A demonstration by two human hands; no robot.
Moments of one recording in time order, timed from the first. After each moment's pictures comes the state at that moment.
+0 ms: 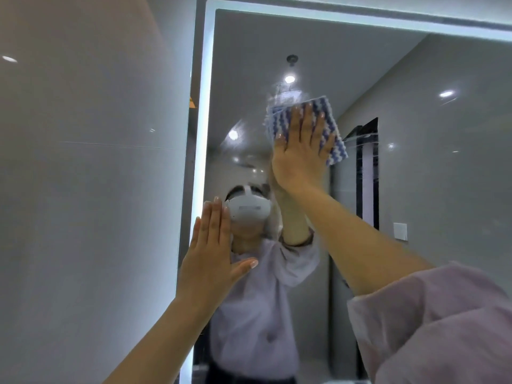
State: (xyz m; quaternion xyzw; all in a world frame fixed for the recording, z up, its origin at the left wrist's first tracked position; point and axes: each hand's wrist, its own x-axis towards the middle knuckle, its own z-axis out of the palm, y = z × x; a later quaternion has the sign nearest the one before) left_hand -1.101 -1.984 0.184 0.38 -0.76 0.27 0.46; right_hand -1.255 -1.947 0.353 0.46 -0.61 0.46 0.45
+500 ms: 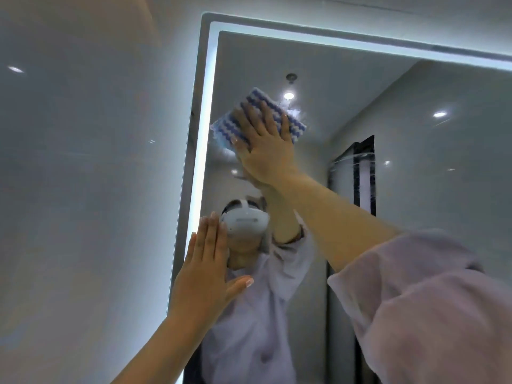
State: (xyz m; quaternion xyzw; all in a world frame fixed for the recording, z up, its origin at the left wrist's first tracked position) left_hand -1.101 -1.985 0.185 0.37 -0.75 0.29 0.46; right_hand -1.225 -1.958 0.400 0.57 -0.52 0.30 0.56
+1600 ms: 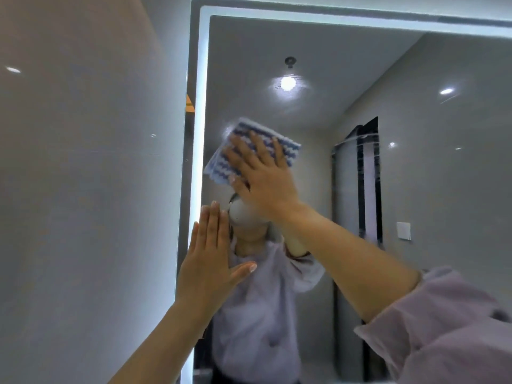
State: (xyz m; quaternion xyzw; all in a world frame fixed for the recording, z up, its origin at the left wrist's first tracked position) left_hand -1.103 -1.984 0.185 0.38 -0.75 0.28 0.46; right_hand -1.239 -1.956 0.320 0.61 -0.49 0.25 0.58
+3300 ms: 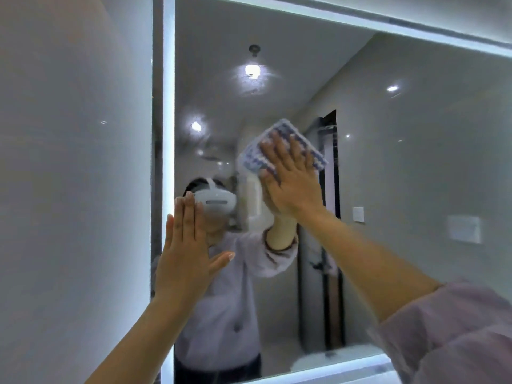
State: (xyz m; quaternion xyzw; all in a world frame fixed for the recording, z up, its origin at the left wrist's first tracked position) left_hand -1.099 -1.982 0.184 0.35 -0.78 0.25 0.46; right_hand -1.306 -1.919 0.294 0.53 -0.57 0.35 0.53
